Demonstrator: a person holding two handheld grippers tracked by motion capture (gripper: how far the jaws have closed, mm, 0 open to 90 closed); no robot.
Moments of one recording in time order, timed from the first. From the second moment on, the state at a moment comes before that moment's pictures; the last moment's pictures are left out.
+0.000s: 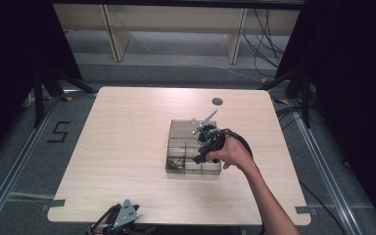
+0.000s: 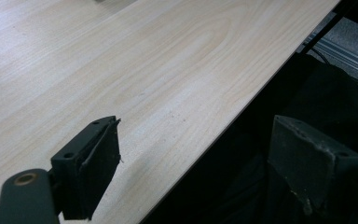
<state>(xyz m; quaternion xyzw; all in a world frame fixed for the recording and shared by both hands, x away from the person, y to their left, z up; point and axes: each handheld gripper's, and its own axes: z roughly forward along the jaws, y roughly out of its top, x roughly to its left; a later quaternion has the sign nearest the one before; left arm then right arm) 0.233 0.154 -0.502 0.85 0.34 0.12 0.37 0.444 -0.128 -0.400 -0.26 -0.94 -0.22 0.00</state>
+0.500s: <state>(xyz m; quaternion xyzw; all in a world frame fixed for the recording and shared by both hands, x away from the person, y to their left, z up) 0.232 0.154 -0.502 0.85 0.34 0.12 0.37 0.433 -0.134 -0.400 -0.27 -0.93 -0.24 0.01</state>
